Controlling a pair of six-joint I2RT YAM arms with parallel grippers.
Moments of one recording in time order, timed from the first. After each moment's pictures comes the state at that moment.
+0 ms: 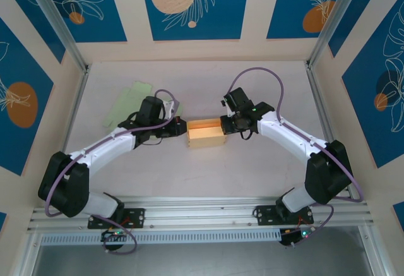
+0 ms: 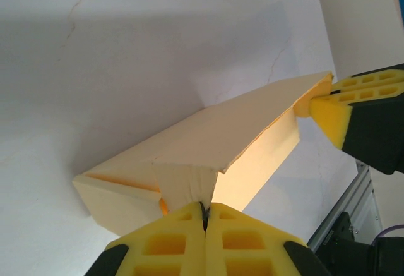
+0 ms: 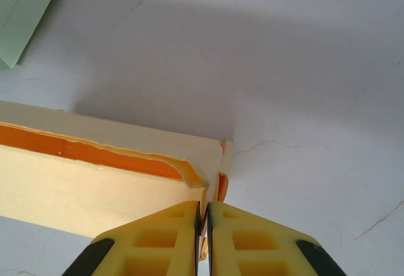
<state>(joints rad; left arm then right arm) -0.51 1.40 0.88 -0.21 0.49 -0.59 0.58 1.49 1.14 -0.72 0.00 0.32</state>
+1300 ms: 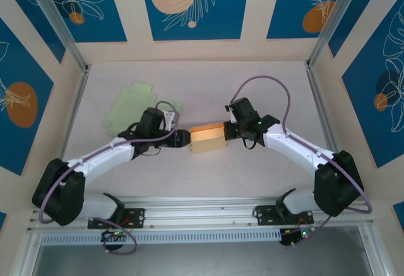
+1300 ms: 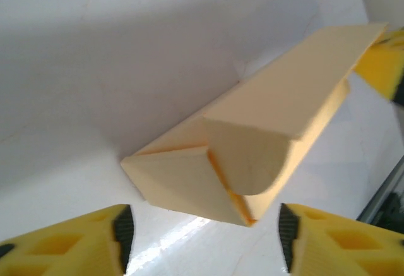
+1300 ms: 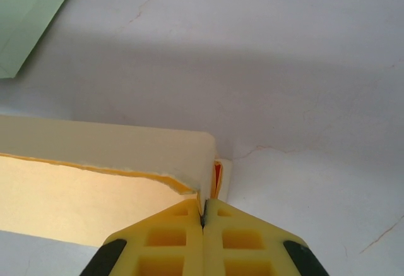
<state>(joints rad) -0.57 1.31 0.74 -0.17 0.39 -0.52 0.58 1.37 0.94 -0.53 0.02 0.33</state>
